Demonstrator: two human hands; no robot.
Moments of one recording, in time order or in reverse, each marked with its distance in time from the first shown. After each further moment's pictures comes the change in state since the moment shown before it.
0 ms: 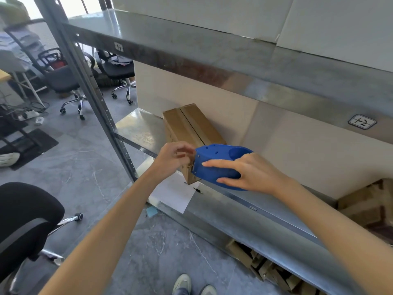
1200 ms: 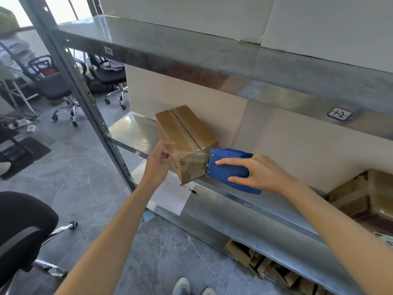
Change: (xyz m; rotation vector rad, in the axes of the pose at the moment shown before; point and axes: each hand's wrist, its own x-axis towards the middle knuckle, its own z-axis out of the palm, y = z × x) left_hand -0.005 -0.036 0.011 0.050 0.269 -0.029; right_hand -0.035 0.033 0.018 0.049 -0.014 0.210
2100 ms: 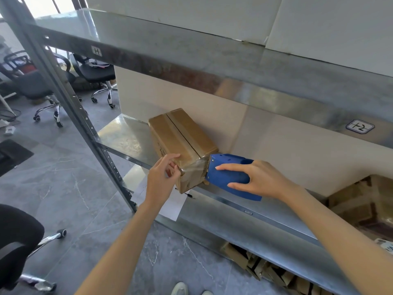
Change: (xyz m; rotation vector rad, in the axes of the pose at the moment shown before) left_hand 0.006 -0.035 0.026 0.079 0.112 0.220; right_hand 0.020 0.014 0.017 0.043 -0.009 0.039
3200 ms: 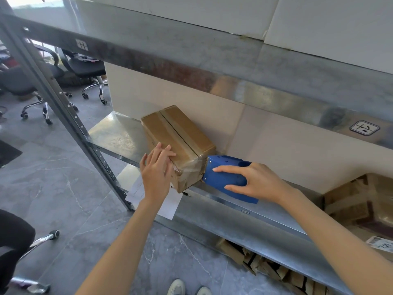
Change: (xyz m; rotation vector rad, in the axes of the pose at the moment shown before) left_hand 0.015 -0.016 0.018 0.269 0.184 0.129; right_hand -0.003 -0.005 0.002 0.019 -0.027 0.085
